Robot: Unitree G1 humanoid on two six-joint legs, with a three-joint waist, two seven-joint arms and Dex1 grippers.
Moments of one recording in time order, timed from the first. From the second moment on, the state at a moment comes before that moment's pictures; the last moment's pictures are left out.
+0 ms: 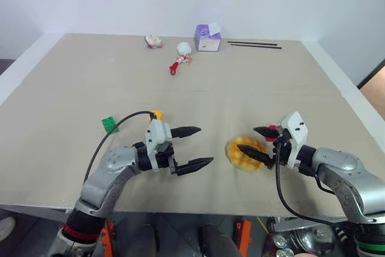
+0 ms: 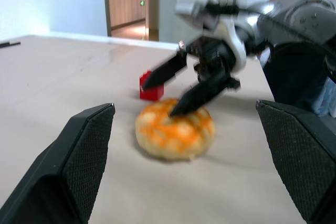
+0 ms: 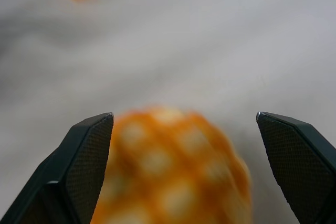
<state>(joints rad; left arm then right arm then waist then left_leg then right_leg) -0.30 0.33 -0.21 -0.27 -0.48 0.26 -0.91 -0.14 -0.77 -0.12 -0.32 0.52 0.69 0.70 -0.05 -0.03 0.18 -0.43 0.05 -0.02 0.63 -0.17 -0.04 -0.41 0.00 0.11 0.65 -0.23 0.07</state>
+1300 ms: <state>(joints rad) -0.70 -0.11 -0.28 0.30 -0.34 0.03 -0.90 -0.28 -0.58 -0.66 -0.15 0.43 0.84 -0.03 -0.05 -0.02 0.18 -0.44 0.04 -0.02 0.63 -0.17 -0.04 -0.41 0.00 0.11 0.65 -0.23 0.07</state>
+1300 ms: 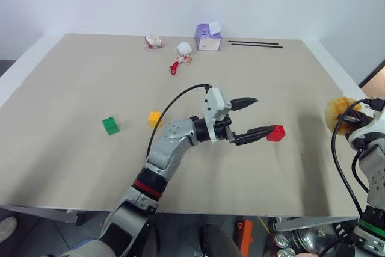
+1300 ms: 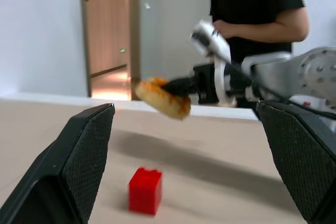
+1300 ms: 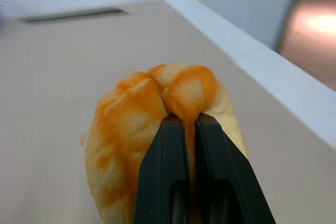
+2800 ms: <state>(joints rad) -0.63 0.00 -0.26 0.26 -0.31 0.04 -0.93 -0.24 -0.31 -0.24 -0.33 0.29 0.83 -0.05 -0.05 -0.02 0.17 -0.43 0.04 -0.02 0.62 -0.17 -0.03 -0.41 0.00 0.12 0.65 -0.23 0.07</state>
